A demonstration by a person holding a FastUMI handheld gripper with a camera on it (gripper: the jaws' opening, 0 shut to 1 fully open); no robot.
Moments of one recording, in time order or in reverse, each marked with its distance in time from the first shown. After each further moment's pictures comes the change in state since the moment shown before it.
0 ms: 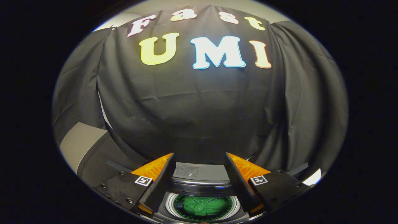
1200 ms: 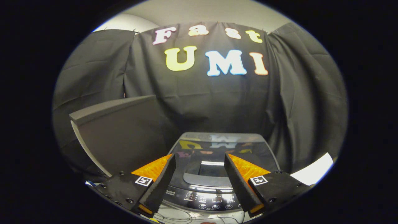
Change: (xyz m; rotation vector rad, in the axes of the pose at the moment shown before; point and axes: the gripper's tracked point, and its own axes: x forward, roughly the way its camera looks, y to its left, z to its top) arm -0.161 0.062 -0.147 -0.055 -0.225 0.065
